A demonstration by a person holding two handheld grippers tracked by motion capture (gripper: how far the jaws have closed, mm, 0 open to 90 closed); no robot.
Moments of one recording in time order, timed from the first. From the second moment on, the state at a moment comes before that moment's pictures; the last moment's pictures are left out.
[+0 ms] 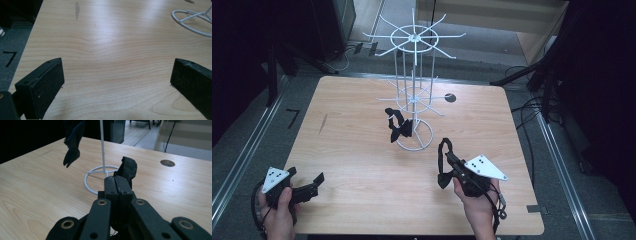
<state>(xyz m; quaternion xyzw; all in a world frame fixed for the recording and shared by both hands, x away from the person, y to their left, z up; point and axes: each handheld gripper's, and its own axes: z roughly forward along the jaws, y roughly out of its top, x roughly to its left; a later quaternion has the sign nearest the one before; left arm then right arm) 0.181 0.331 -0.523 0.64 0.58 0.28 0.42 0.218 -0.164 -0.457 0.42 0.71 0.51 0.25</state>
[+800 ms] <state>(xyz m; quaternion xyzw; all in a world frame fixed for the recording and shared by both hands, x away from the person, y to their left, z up) 0.181 0.332 -0.523 0.64 0.58 0.27 0.42 0.220 -0.126 -0.433 0.38 0.72 0.53 0.24</state>
